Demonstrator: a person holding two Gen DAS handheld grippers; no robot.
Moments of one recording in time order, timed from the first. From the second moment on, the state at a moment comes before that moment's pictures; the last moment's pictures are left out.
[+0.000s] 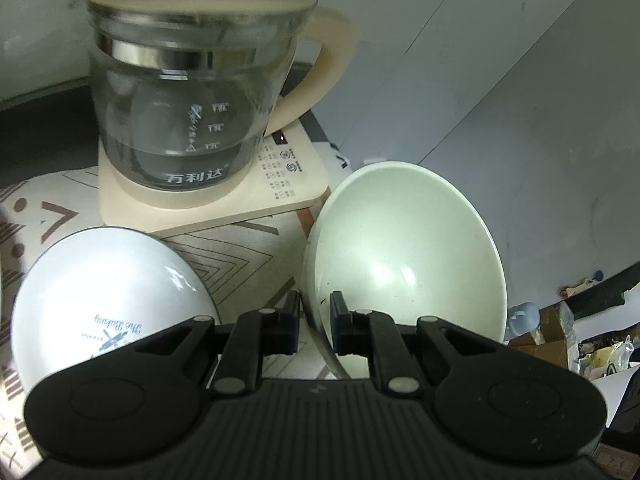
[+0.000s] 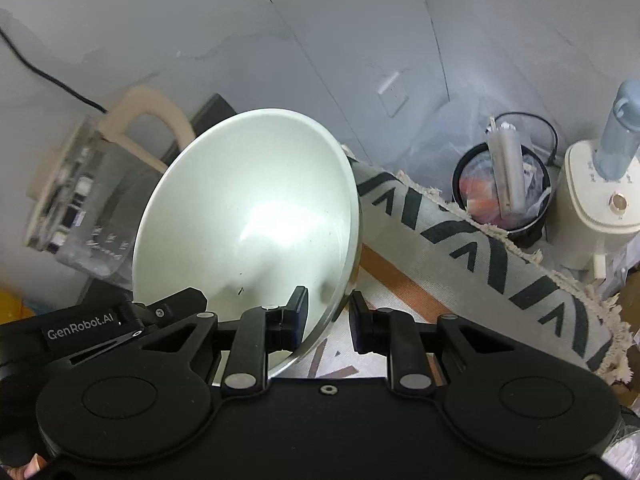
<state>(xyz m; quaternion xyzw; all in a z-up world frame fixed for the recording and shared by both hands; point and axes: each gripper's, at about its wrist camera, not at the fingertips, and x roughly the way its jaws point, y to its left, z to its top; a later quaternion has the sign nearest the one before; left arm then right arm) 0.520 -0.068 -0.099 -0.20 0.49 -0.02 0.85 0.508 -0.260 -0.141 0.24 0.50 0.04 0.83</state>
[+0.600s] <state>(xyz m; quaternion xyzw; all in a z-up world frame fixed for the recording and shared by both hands) 0.421 -0.067 -0.047 -0.21 0.45 0.00 0.87 0.431 -0.254 -0.090 0.20 0.47 0.10 0.85</state>
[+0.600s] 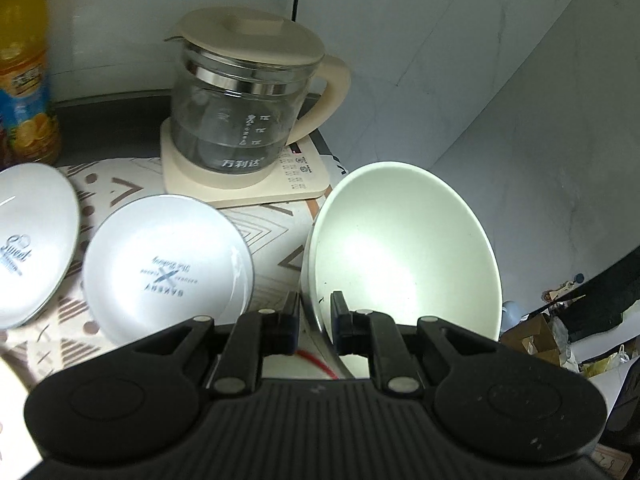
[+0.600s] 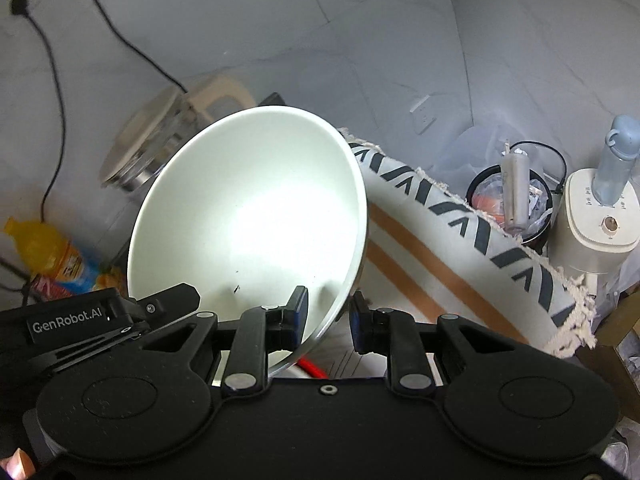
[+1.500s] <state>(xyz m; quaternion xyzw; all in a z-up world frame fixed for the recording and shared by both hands) 0.324 -0.056 -0.054 -0.22 0.46 0.06 0.86 0.364 -0.236 -0.090 0.15 0.49 0.16 0.85</state>
